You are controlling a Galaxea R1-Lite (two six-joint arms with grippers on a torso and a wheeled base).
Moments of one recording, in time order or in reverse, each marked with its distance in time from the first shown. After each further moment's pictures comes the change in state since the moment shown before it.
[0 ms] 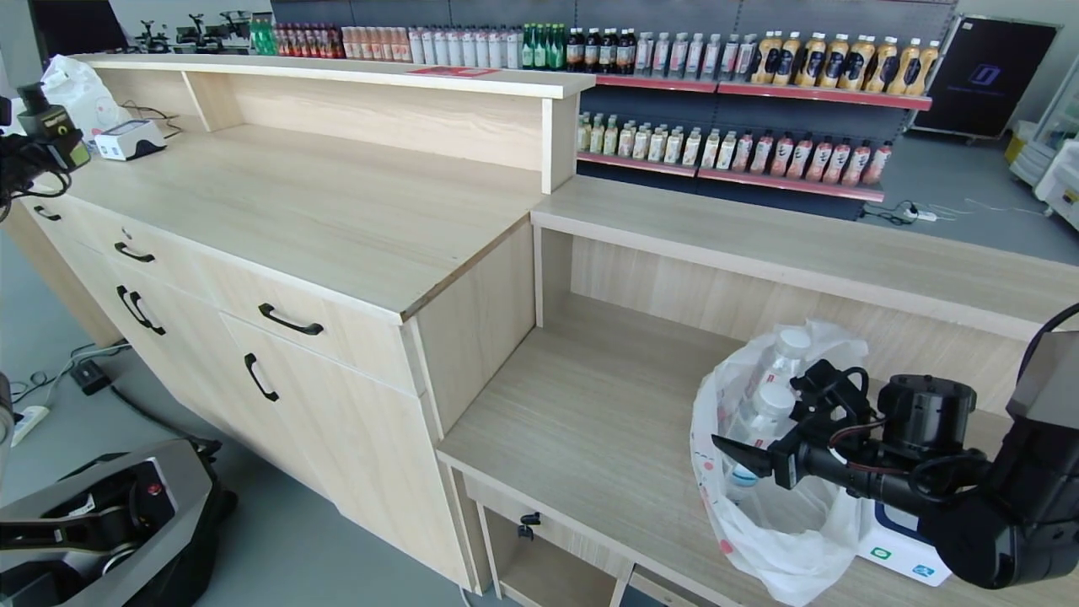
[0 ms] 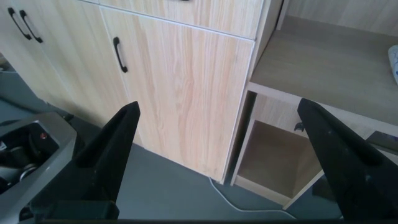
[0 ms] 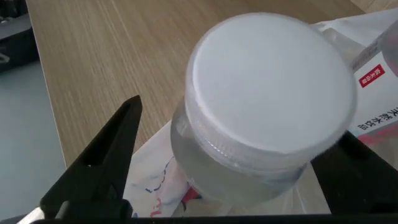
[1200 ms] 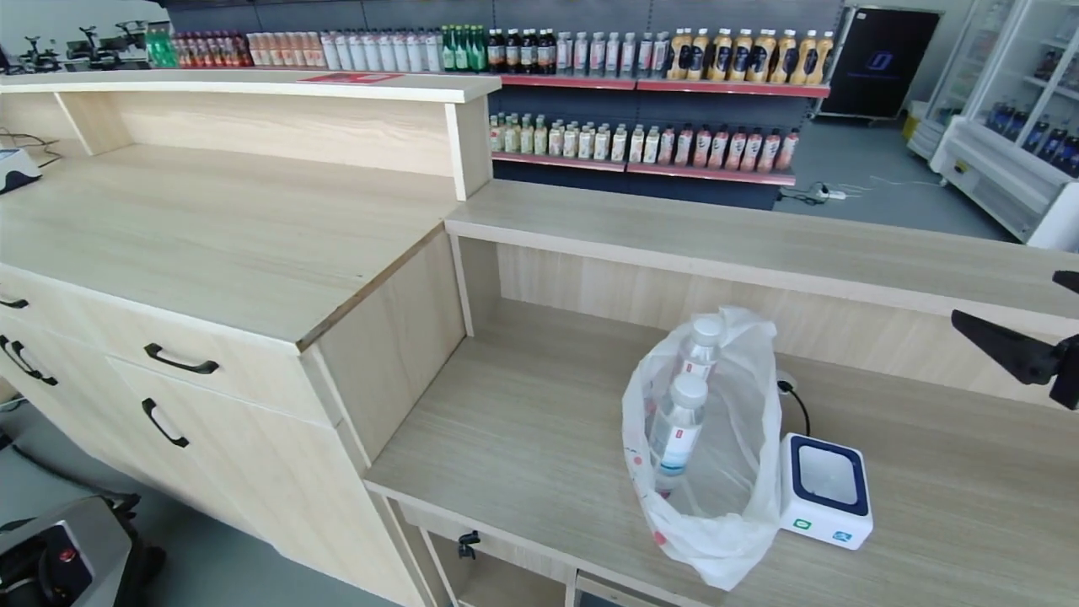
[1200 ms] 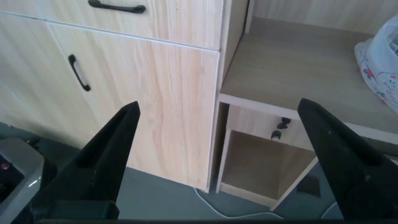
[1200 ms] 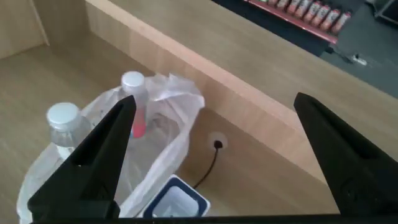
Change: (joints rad) left arm 0.001 0.000 0.000 0.000 0.000 0.000; right arm -0.333 -0.919 -0.083 0.670 -0.103 -0.042
